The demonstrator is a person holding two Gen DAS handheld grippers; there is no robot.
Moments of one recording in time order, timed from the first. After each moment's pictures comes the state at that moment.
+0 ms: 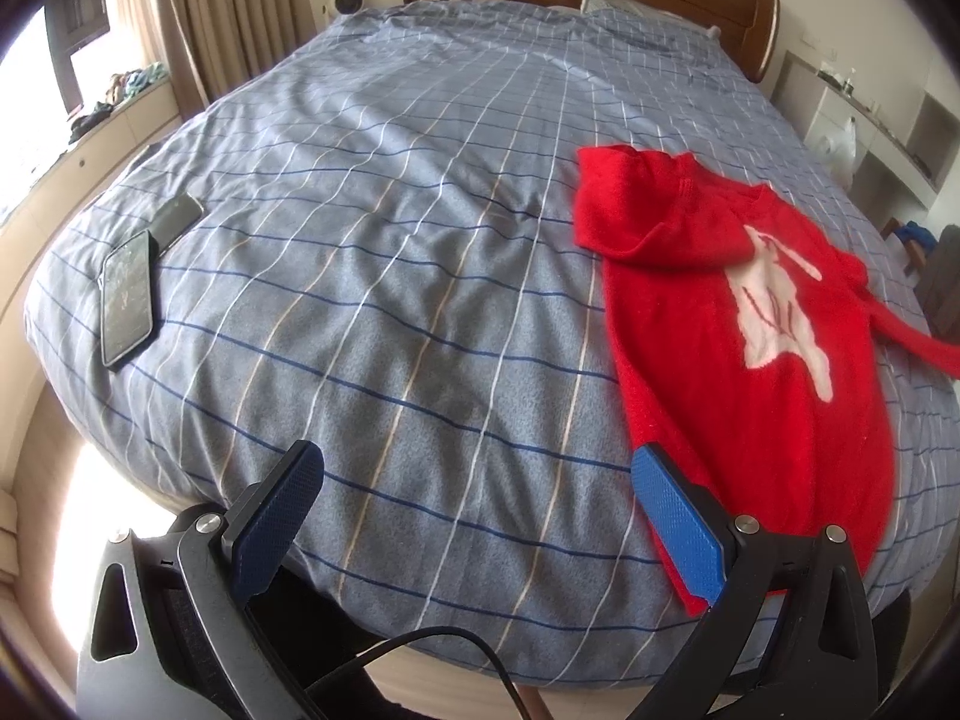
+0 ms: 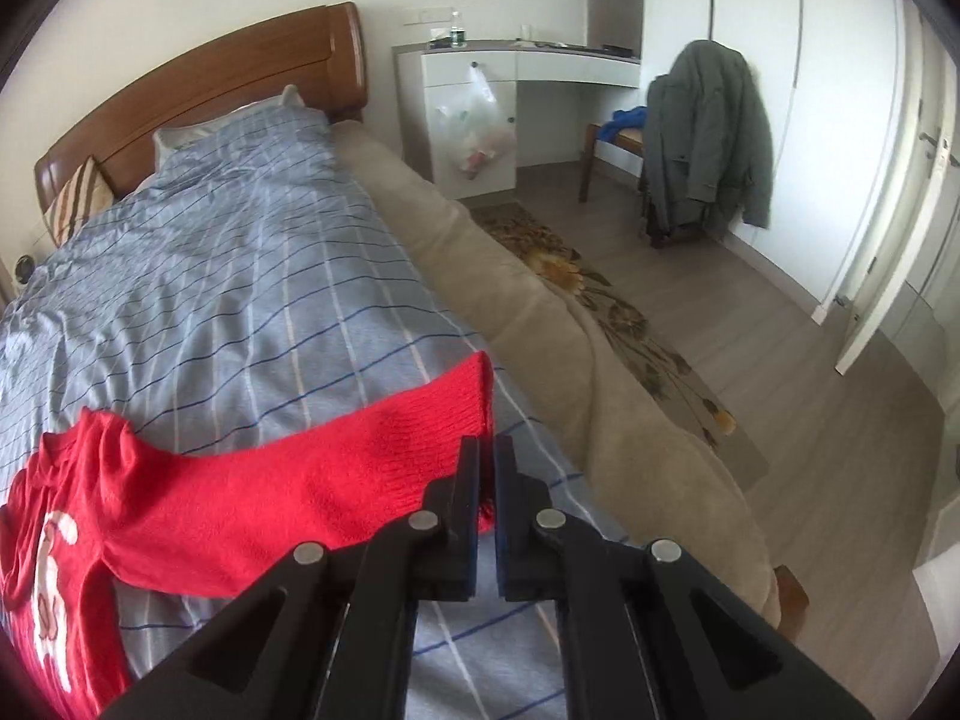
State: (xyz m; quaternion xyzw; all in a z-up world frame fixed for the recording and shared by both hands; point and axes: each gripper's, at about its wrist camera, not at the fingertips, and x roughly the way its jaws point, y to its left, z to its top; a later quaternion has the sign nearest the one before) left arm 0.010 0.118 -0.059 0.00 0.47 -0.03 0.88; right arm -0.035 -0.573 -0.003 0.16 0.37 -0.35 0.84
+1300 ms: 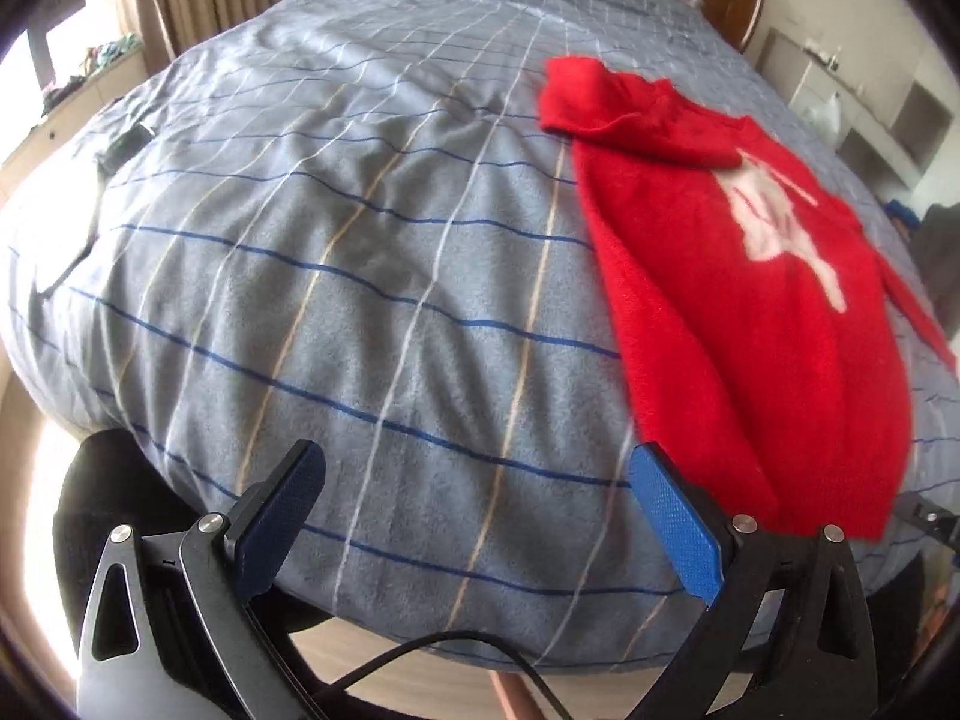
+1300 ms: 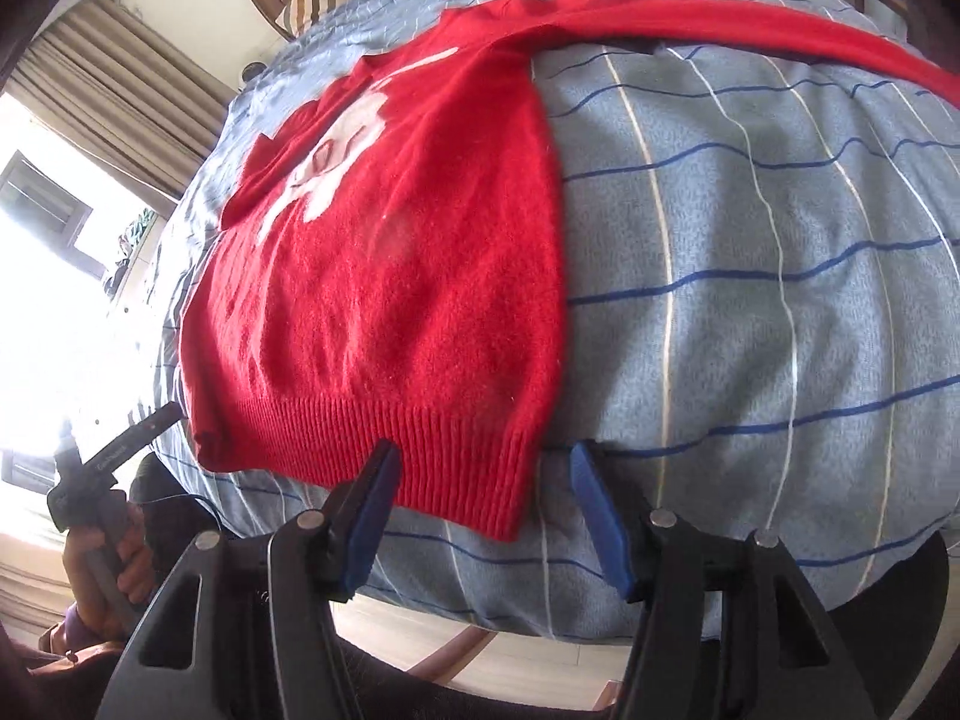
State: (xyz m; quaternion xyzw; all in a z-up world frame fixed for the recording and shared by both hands) left arm -0.022 0.106 -0.123 -0.03 0.50 -0.09 0.86; right arm -0.113 -0.272 -0.124 0.25 0.52 0.02 0.82
